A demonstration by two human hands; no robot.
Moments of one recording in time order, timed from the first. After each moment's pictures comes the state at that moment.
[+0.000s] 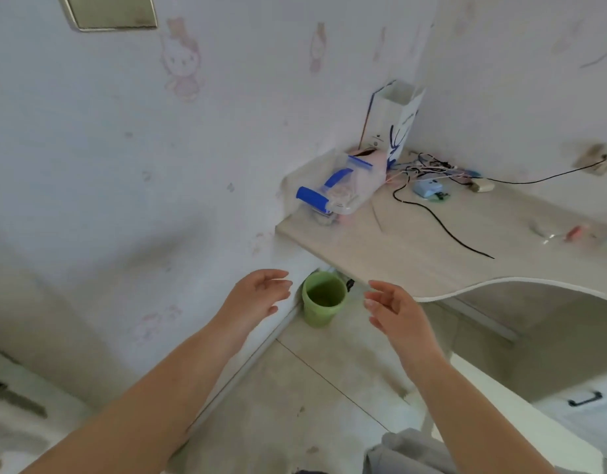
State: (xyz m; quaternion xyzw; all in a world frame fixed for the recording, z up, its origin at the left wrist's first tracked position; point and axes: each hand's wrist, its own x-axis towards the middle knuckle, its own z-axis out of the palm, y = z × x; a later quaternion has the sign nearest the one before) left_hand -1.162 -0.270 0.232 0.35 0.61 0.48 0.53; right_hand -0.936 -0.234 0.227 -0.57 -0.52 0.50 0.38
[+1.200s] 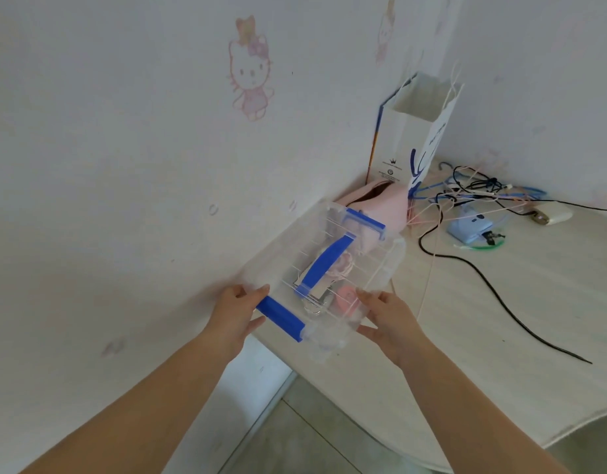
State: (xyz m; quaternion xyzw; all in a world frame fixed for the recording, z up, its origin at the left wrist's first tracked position) left_hand -1.202 0.080 0.172 0.18 0.67 0.50 0.53; right_hand -0.968 0.131 0.188 -0.55 -0.31 0.69 0.35
